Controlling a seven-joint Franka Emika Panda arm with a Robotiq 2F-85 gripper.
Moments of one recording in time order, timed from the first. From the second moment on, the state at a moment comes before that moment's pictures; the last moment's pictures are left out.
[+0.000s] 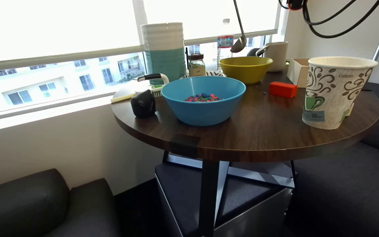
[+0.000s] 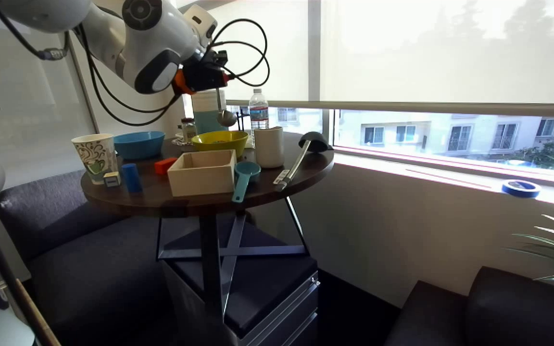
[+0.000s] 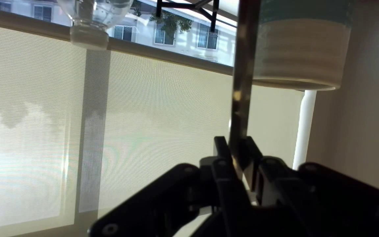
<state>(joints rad) 1.34 -0.81 -1.24 -2.42 -0.12 3.31 -0.80</state>
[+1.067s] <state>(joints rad) 1.31 -0.94 -0.96 -2.43 -0.11 2.96 -0.62</state>
